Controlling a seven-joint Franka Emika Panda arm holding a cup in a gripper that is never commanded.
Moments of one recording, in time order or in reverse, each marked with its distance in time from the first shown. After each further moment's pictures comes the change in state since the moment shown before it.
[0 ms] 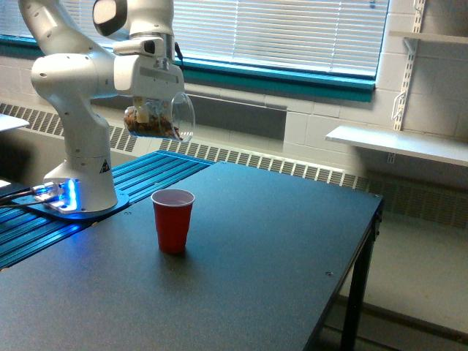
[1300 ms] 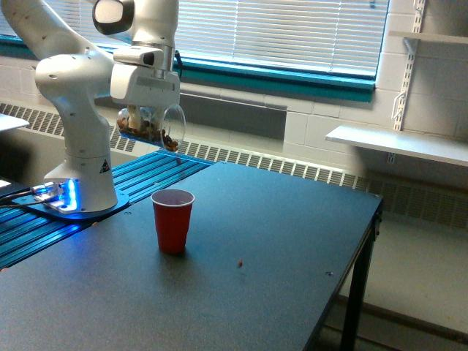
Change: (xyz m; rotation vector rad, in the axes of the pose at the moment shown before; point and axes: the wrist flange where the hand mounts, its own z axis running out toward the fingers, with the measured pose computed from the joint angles) arm -0.025 -0.002 0.012 -0.097 -0.122 0.000
